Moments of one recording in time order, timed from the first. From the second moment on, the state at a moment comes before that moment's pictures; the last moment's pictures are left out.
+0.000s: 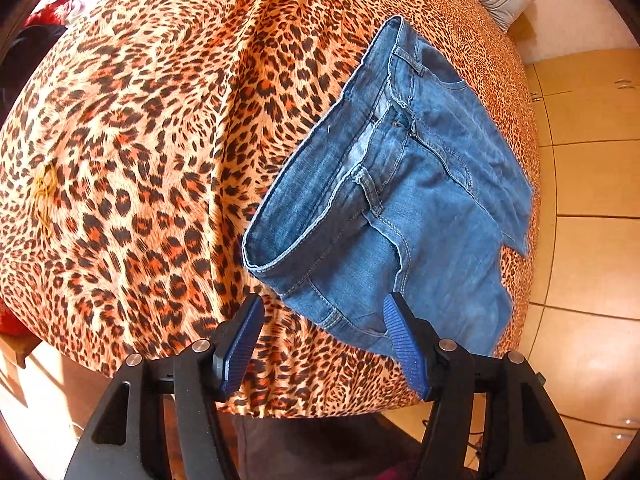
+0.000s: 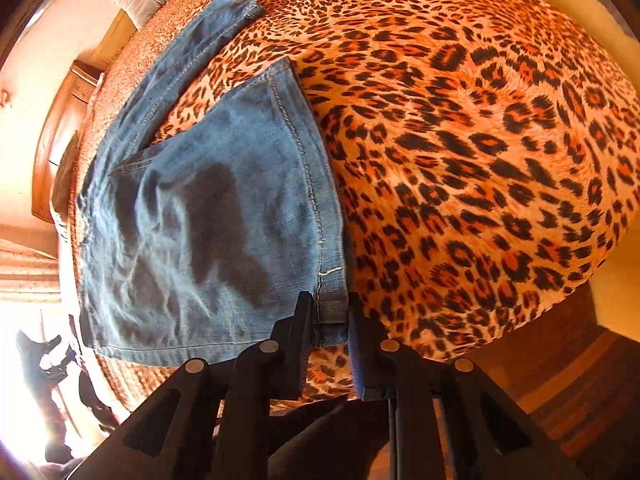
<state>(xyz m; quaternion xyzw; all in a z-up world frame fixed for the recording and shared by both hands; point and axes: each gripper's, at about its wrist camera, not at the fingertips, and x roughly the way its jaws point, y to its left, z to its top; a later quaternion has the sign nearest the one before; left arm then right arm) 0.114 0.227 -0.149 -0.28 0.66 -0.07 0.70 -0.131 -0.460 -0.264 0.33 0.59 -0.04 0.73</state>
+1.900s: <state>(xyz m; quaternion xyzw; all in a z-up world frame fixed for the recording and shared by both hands) 0.442 0.132 -0.187 -0.23 0.67 0.00 0.71 0.234 -0.476 -0.207 0.23 0.57 0.00 0.79</state>
